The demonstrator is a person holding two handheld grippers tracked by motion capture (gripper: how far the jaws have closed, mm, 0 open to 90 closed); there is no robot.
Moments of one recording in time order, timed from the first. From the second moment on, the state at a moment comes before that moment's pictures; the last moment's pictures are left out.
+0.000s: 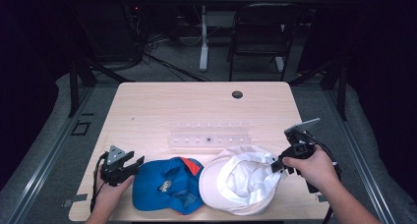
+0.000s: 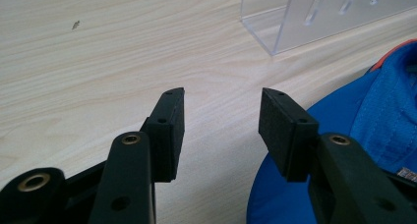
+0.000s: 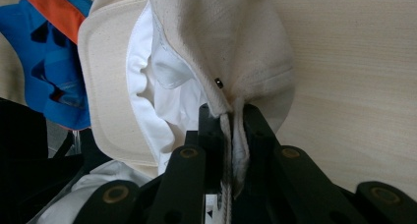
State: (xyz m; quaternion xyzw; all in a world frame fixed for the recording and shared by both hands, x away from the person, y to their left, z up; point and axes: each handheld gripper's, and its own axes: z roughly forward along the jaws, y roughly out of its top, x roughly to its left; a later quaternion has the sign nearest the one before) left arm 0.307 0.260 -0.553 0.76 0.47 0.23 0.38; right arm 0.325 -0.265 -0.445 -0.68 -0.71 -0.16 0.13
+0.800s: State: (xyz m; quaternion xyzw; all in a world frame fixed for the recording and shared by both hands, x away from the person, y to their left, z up) left arm 0.307 0.262 -0.554 0.76 0.48 0.24 0.38; right arm 0.323 -0.259 -0.400 -0.67 -0.69 -0.20 0.20
